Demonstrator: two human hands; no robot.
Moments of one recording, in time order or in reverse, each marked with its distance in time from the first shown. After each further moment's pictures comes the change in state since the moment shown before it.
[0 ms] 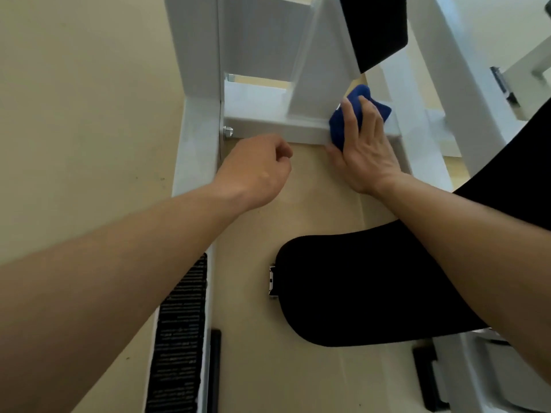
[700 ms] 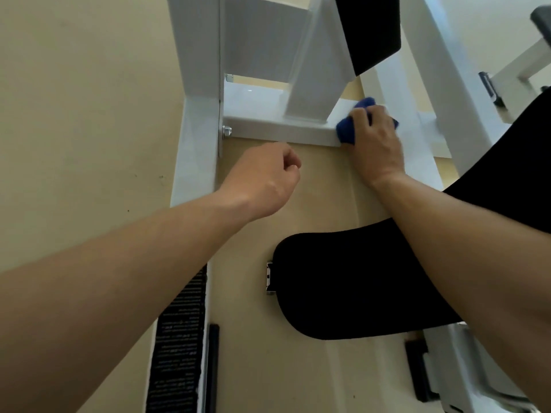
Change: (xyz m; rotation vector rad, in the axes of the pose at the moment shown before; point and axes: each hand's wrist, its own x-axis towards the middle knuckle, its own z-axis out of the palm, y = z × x) left_hand -0.018 0.013 0.002 -0.049 -0.047 0.018; right_hand -0.002 -0.004 -0.026 -0.033 0.087 0.122
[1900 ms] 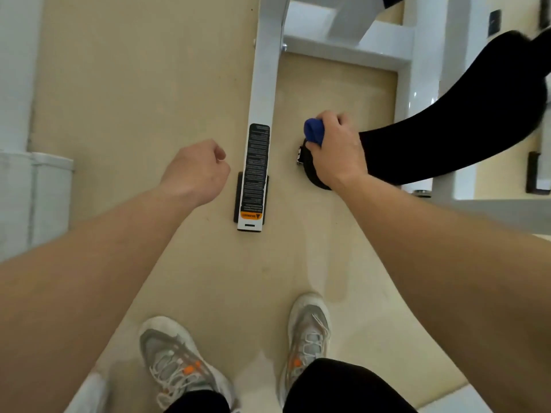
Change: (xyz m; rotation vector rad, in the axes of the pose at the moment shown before) left_hand -0.248 0.012 -0.138 0.220 -0.091 -0.608; right_hand -0.190 -0.157 -0.191 0.412 -0.452 0.139
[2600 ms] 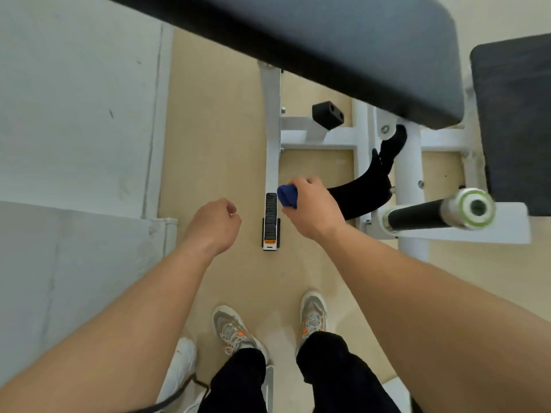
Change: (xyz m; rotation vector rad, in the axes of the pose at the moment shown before) left_hand -0.231 0.129 -0.229 0.094 0.024 -0.013; right_hand -0.149 -0.152 -0.291 0.124 -0.208 -0.067
